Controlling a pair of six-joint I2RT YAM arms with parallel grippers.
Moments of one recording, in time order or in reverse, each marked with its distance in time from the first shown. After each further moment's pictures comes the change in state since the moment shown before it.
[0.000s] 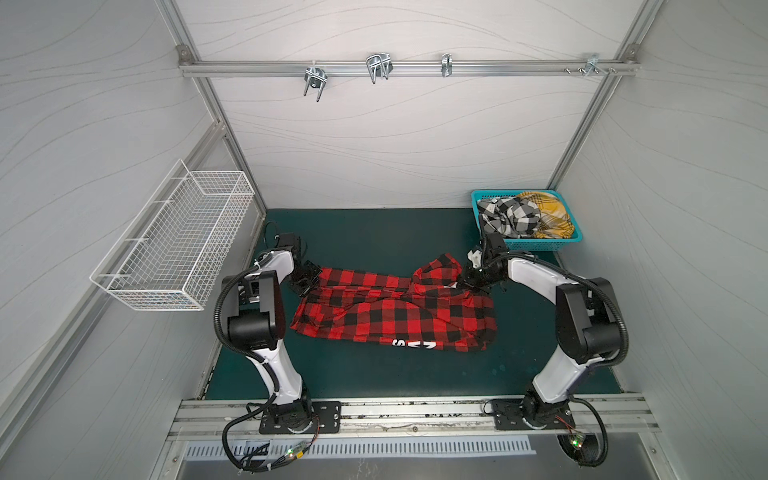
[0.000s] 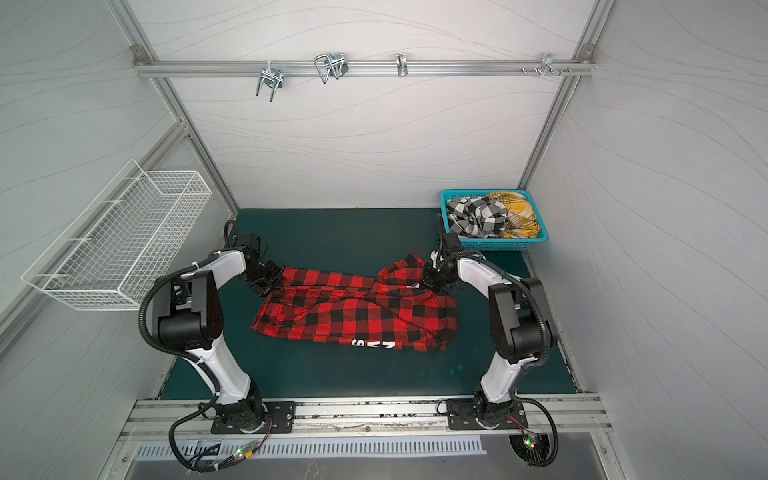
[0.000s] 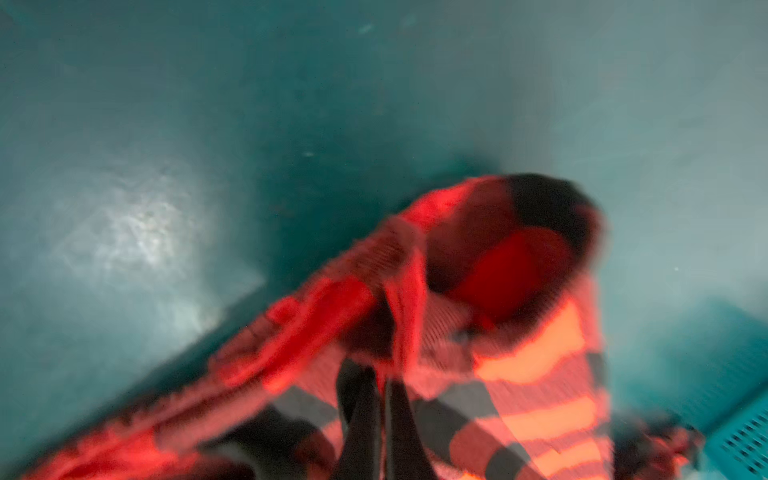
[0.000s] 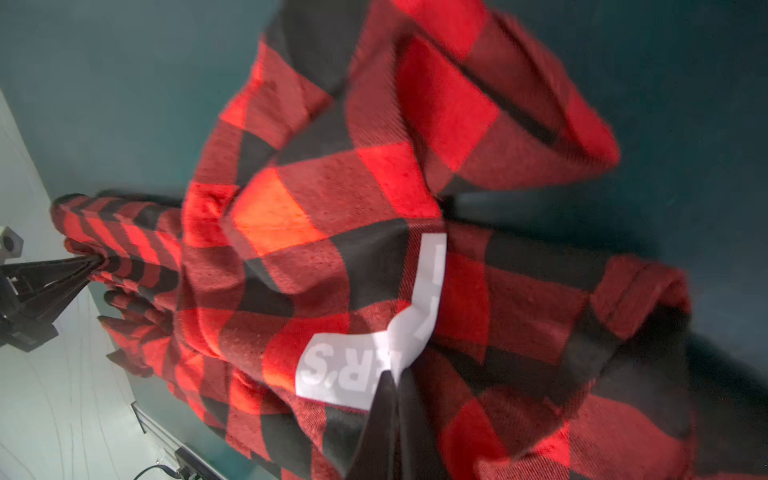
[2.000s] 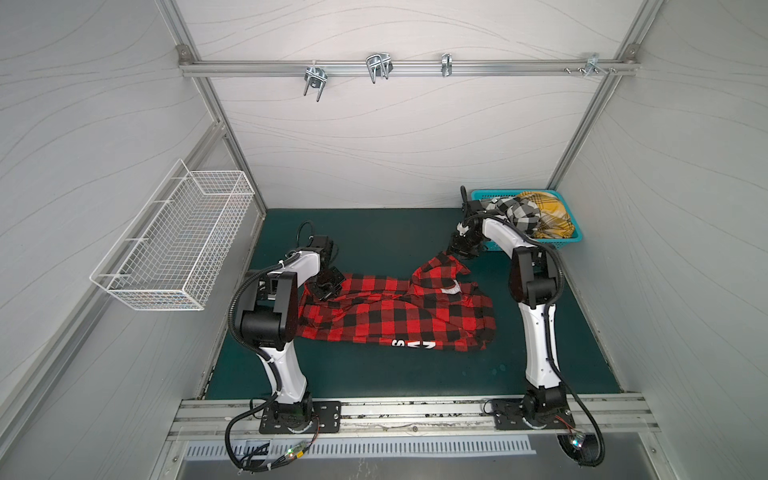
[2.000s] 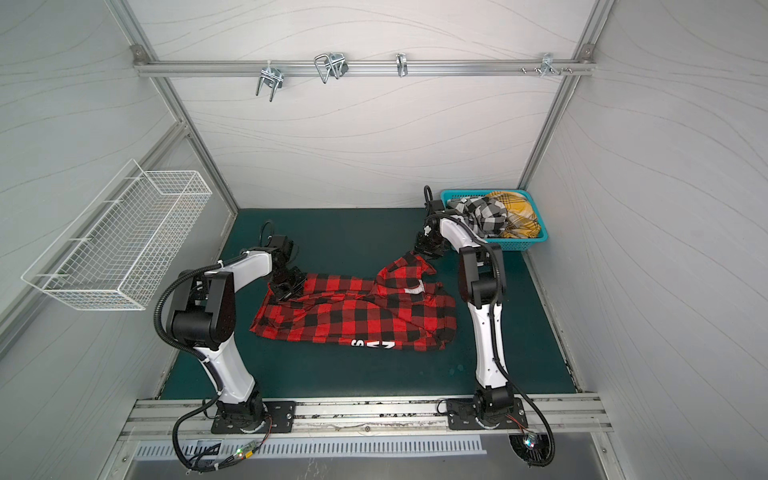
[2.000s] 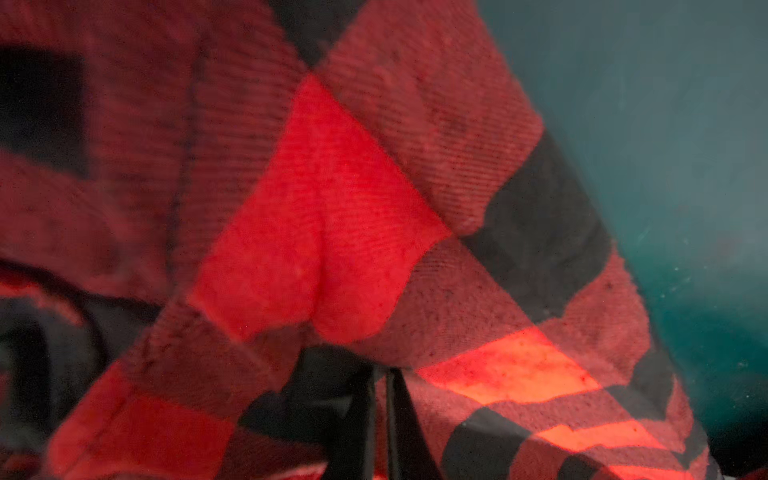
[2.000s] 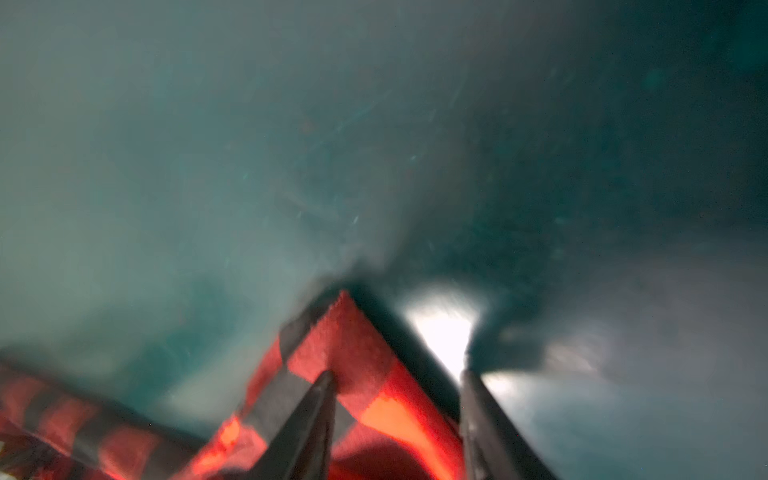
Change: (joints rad) left arm -0.233 0.039 -0.023 -0.043 -0.123 -0.049; right arm -0.015 0.663 0.890 -0.362 0.138 -0.135
